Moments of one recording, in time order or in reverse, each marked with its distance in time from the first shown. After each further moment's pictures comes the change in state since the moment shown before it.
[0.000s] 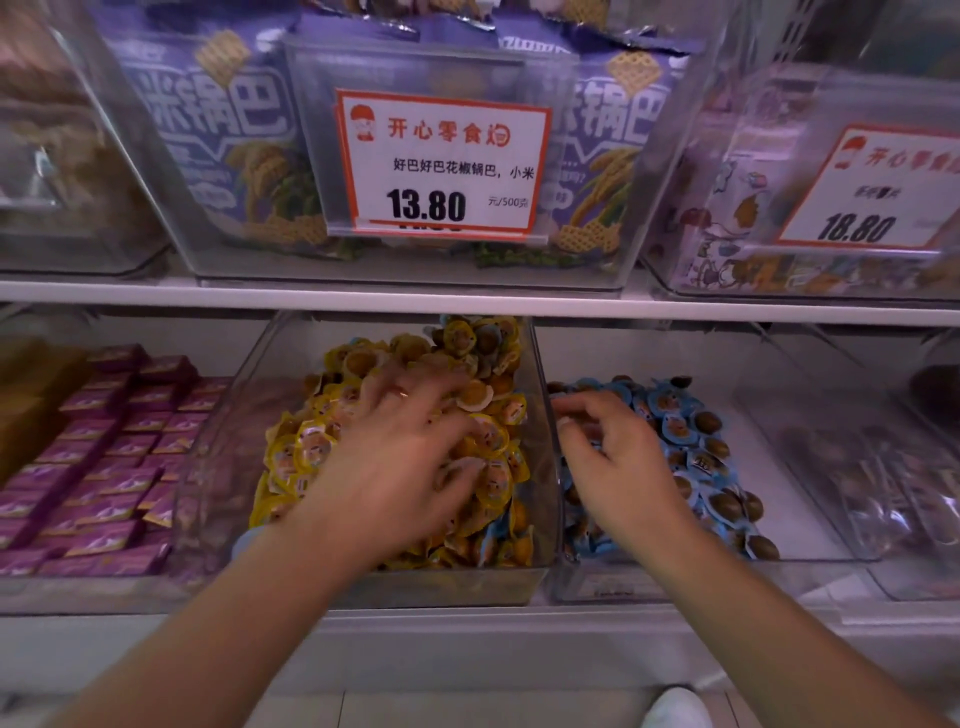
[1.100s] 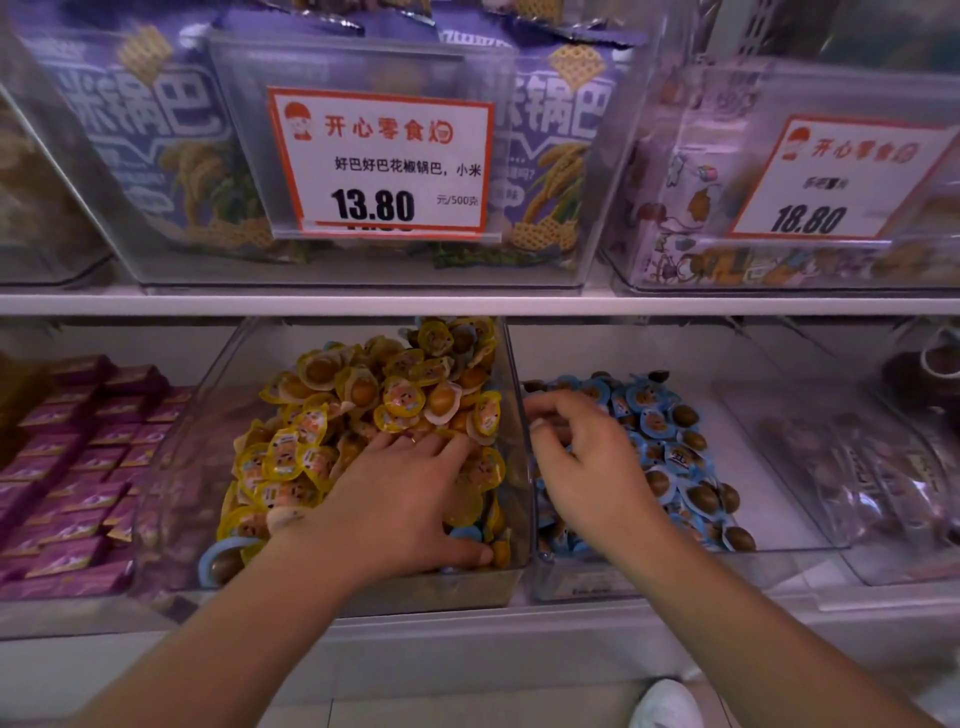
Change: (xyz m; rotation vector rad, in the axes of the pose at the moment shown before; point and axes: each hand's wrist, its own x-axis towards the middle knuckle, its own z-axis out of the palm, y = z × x) left_hand 0.009 0.013 0.032 0.114 -0.356 -0.027; right_hand -0.003 -0.002 0.000 0.002 -0.031 0.000
